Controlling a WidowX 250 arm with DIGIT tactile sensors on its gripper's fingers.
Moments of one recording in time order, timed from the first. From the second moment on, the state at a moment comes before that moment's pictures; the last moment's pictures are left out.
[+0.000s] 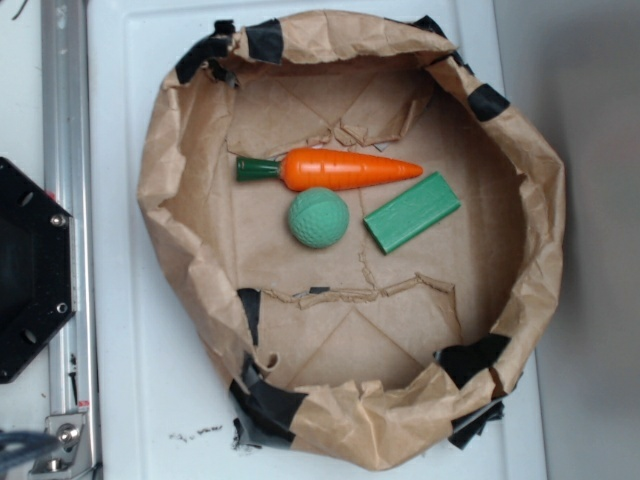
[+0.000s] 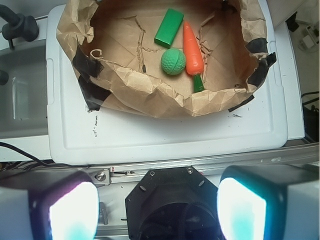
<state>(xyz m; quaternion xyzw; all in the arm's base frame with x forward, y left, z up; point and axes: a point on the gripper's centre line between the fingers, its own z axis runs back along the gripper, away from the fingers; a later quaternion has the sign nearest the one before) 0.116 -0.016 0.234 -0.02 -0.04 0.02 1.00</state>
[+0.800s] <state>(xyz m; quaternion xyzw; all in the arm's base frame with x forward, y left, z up) 0.198 0.008 0.168 -0.02 -0.07 0.15 0.99</state>
